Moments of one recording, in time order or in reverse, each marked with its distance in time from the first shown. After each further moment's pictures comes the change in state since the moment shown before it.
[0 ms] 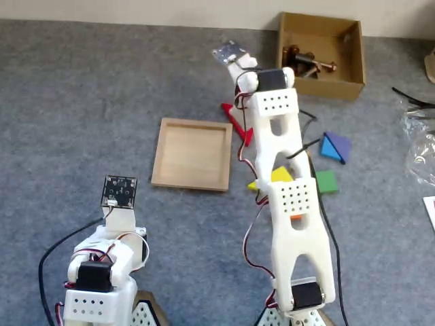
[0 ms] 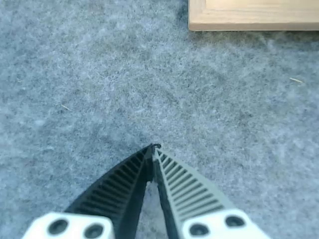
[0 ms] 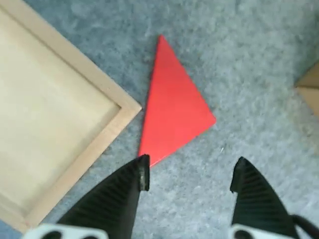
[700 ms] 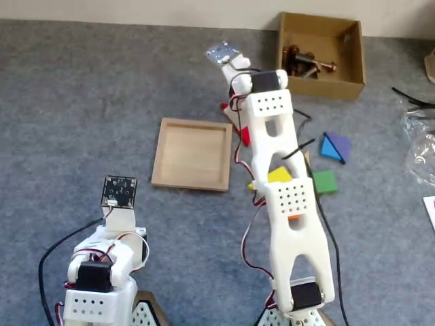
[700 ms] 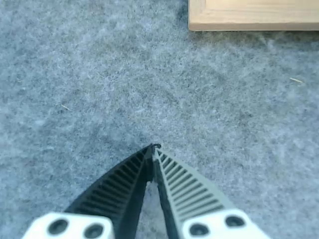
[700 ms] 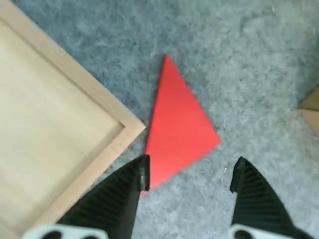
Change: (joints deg) left arm 0.0 0.0 0.0 0.0 0.0; right arm -1.3 1.7 2.6 -4.7 0.2
